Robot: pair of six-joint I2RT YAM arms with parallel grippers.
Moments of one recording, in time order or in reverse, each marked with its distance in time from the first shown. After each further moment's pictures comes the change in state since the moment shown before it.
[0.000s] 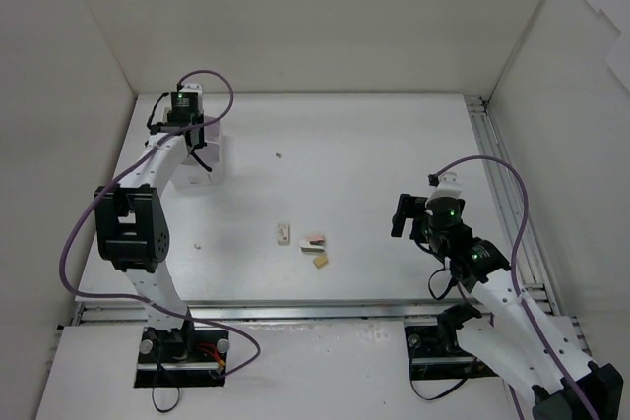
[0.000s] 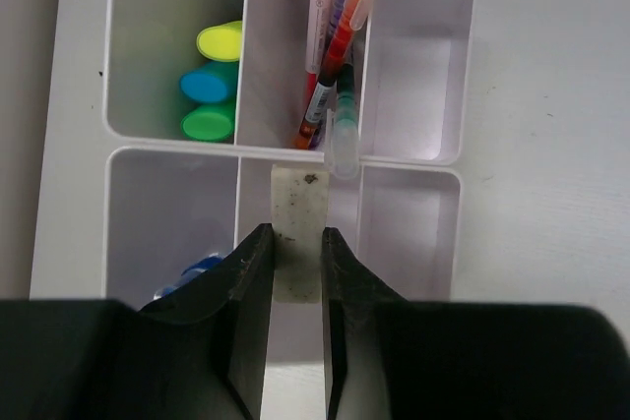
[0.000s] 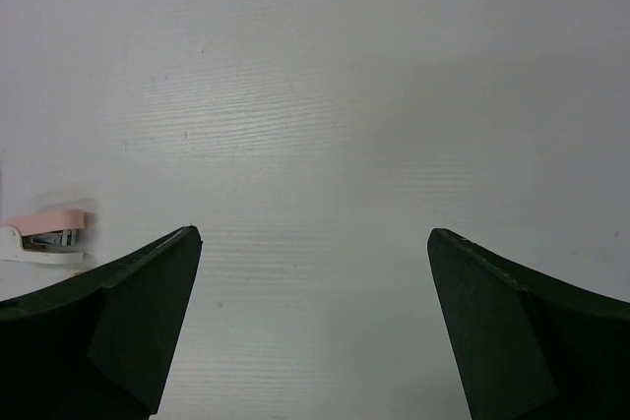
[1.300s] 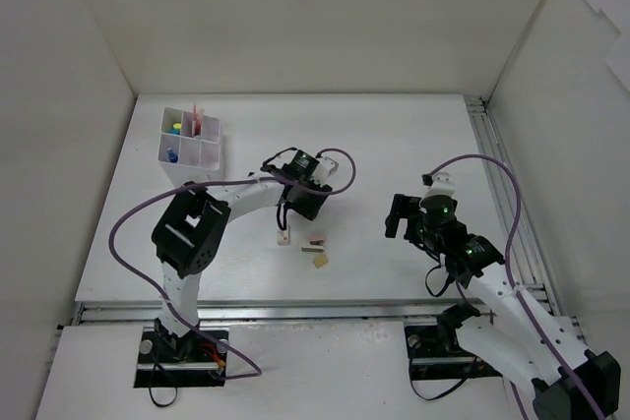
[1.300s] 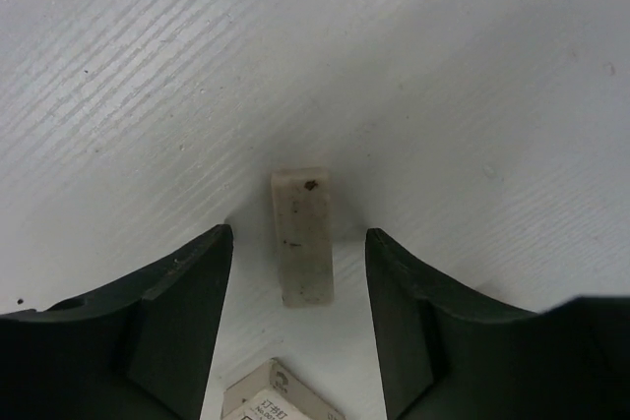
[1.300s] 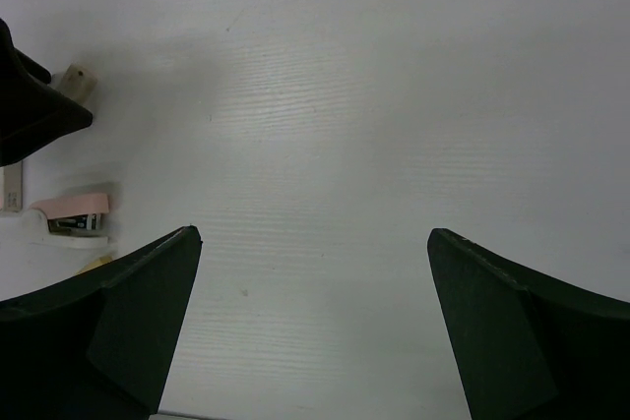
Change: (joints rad) left arm -0.597 0.145 -0.136 -0.009 0.352 -0.014; right arm 0.025 0.056 0.006 0.011 -0.045 0.051
